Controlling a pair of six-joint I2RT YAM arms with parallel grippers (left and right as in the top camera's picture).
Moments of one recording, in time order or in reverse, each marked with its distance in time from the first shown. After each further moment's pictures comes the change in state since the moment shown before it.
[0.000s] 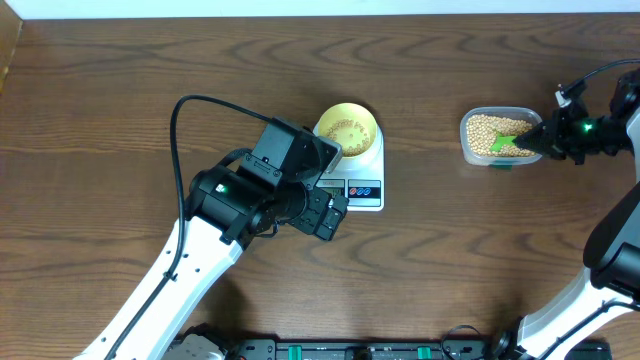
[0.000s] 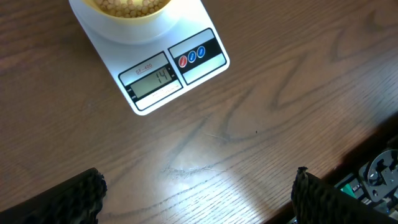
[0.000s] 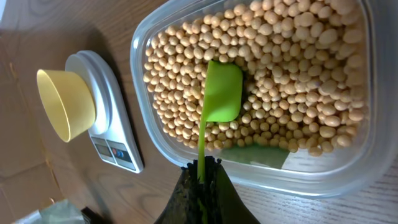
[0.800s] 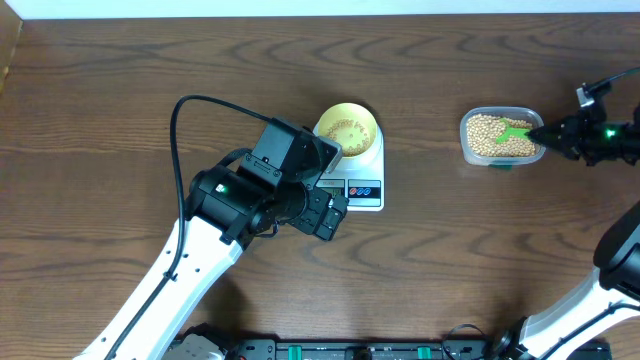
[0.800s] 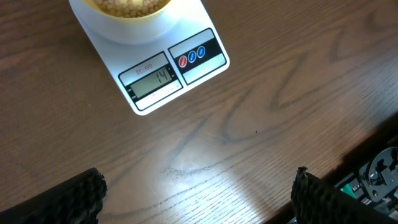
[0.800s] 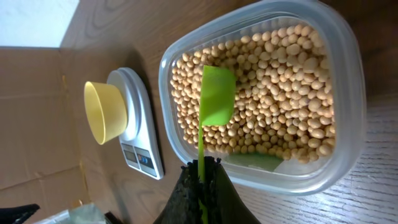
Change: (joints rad) left arm 0.000 0.000 0.000 0.000 0.000 0.000; right arm -0.100 0.008 -0.006 0.014 -0.169 -0.071
